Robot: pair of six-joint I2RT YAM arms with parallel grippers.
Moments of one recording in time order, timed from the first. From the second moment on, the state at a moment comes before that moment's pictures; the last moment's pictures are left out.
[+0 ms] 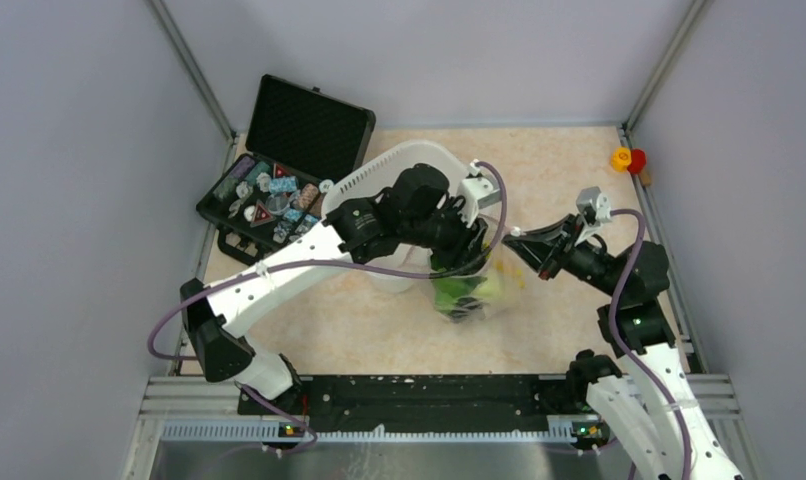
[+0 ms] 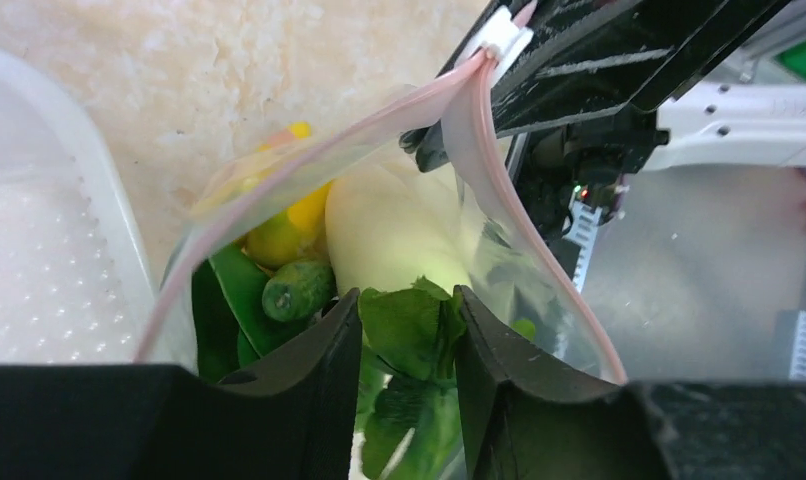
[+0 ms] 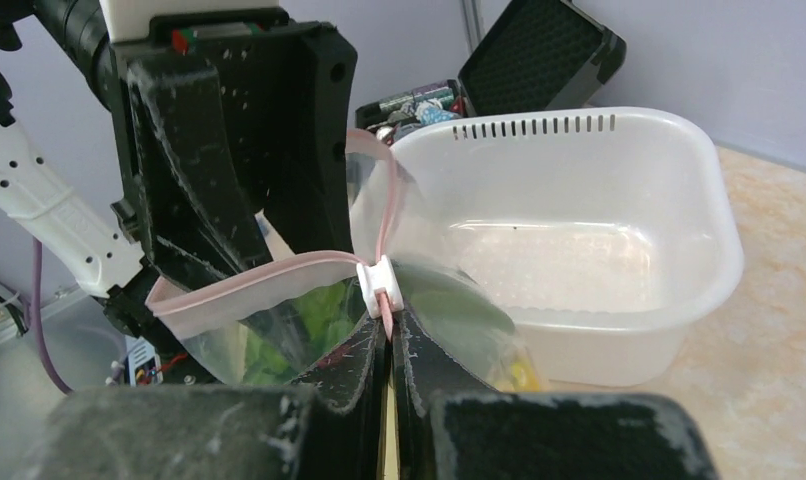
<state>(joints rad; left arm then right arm) -0.97 1.51 1.55 -0.58 0.38 -0.16 0.20 0.56 0.60 0.13 -0.79 0.38</state>
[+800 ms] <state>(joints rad) -1.04 1.57 1.45 -0.71 0.36 -0.08 0.21 0.56 0.58 0.10 -0.70 0.38</state>
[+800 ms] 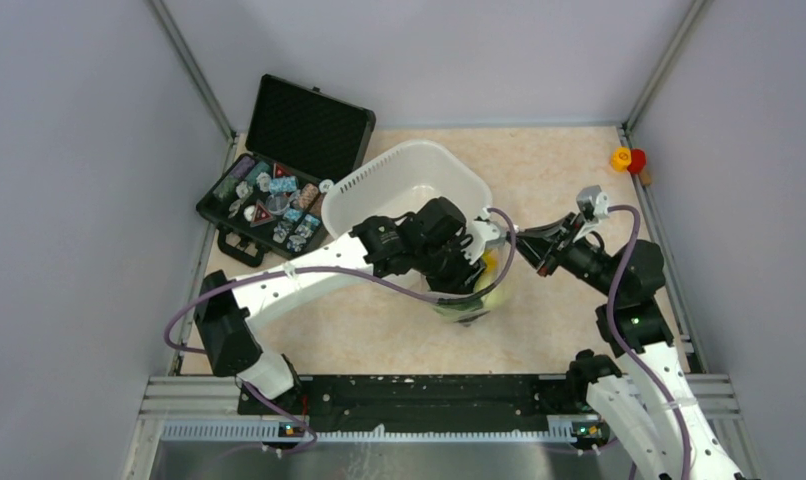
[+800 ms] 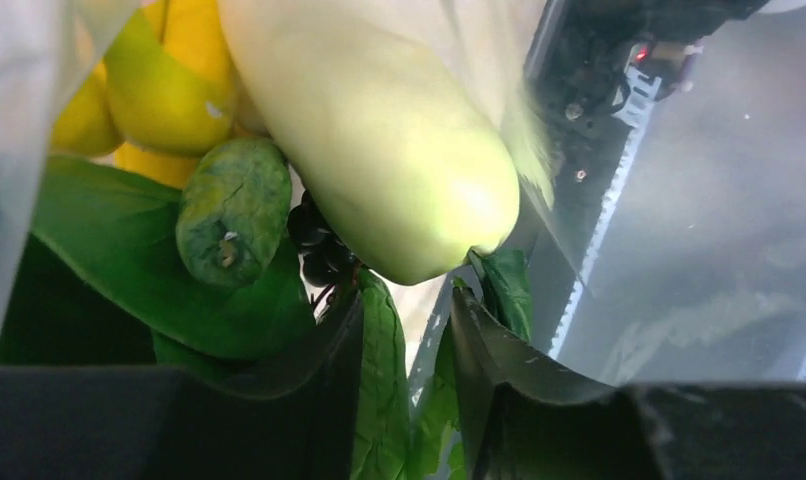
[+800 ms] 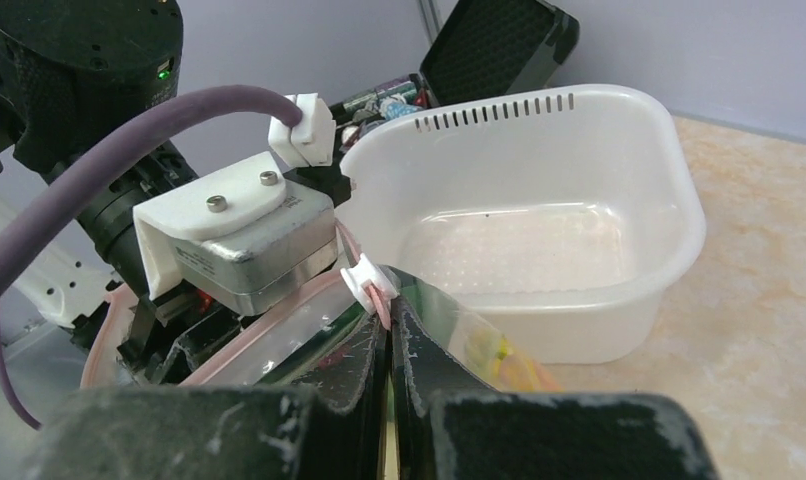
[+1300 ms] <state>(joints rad) -1.04 1.39 1.47 -0.65 0.22 -0.08 0.21 0.52 0.58 0.09 -0.68 0.37</state>
